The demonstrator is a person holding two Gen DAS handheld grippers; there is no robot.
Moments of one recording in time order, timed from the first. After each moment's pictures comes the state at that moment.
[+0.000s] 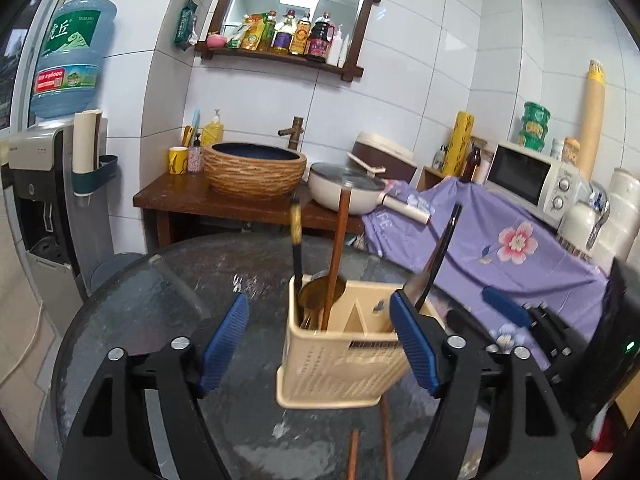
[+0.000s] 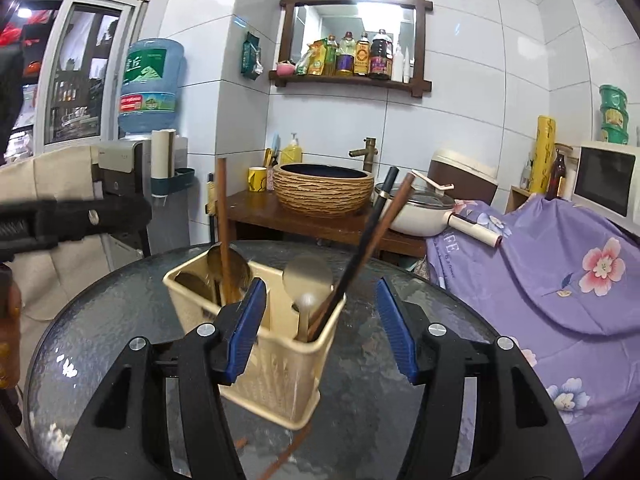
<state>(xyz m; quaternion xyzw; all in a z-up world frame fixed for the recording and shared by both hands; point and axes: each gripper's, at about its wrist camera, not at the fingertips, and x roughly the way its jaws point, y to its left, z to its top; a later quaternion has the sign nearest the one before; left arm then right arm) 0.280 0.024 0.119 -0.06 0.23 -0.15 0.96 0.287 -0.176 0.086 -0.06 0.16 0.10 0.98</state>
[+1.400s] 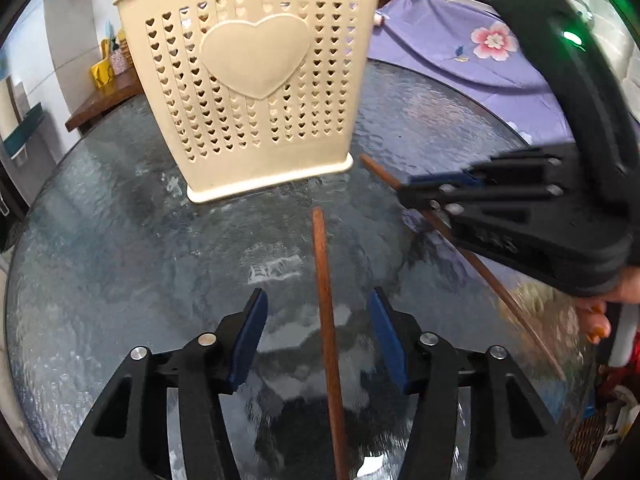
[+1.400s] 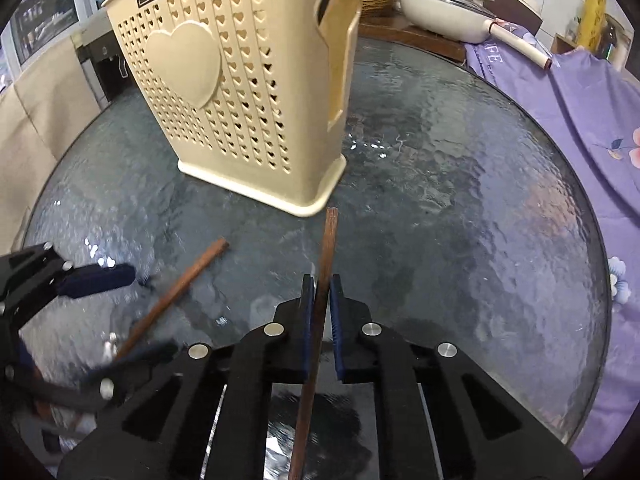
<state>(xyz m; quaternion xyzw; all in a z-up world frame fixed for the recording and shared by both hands) 0.256 -0.052 -0.045 0.10 0.44 -0.21 0.87 0.332 -0.195 -0.048 -0.05 0.47 0.12 0.87</state>
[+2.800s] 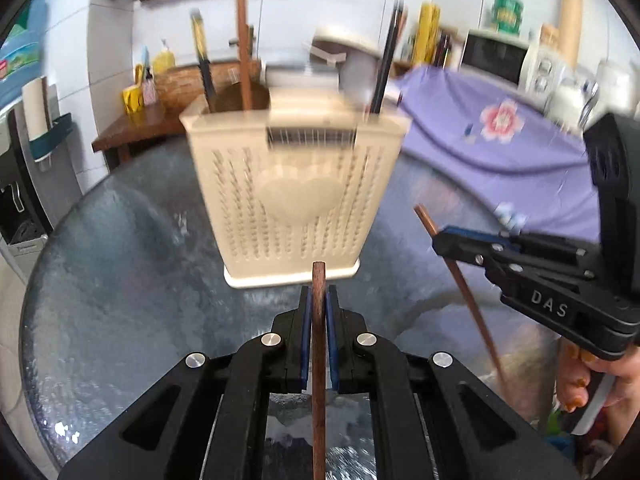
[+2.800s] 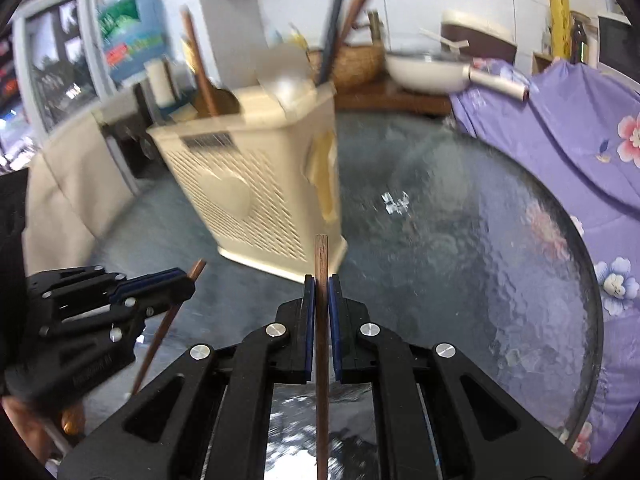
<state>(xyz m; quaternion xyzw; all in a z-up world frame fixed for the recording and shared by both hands) 0.250 -0.026 0.038 0.01 0.35 -0.20 0.92 0.290 -0.228 0.032 0.05 0.33 0.16 0.93</state>
